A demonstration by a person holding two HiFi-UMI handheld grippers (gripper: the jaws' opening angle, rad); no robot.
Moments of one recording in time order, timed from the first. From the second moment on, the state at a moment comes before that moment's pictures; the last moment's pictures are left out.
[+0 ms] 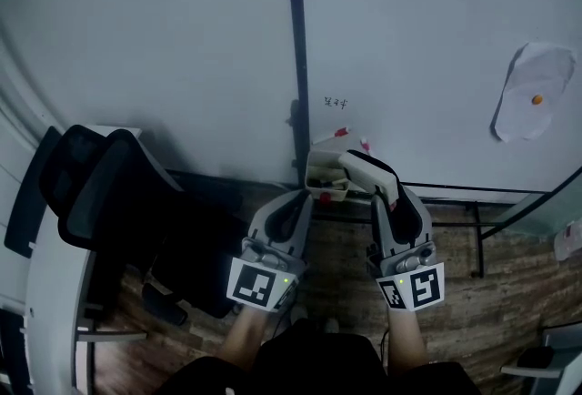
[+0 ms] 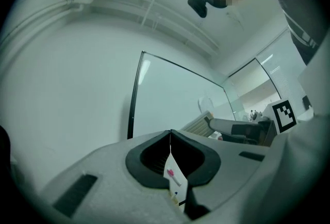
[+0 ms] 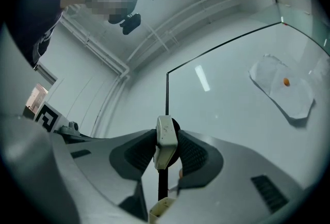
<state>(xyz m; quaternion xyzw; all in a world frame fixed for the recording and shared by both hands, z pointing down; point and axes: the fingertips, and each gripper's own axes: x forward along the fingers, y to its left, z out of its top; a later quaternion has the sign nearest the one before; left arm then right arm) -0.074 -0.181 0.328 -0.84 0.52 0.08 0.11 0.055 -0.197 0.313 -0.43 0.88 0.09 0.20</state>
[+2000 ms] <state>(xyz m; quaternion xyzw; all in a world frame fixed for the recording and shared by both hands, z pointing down) -0.092 -0.229 0.365 -0.85 0.52 0.06 0.08 0.035 -0.250 0.347 -0.39 0.90 0.17 0.05</state>
